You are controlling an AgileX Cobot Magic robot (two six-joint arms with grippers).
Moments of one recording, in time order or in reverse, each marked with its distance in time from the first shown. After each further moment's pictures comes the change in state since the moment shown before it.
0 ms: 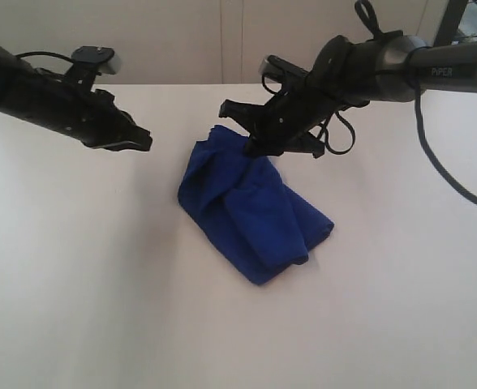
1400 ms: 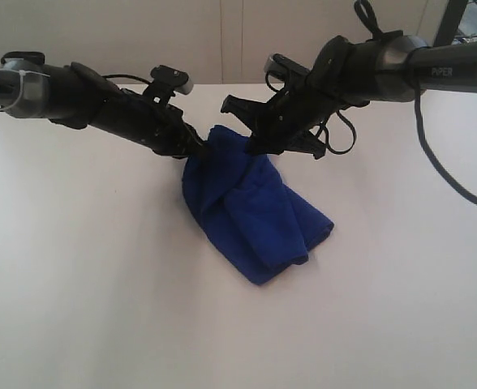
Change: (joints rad) left arm -0.137 0.293 -0.298 -0.064 -0.040 0.121; right arm 0.000 0.000 0.000 -0.023 -0.023 0.081
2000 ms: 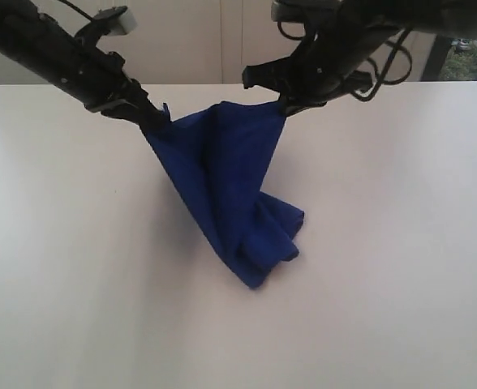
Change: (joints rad) left arm 0.140 -0.271 0.000 0.296 0.472 -0.362; right arm 0.000 -0.250 0.000 -0.382 0.214 -0.060
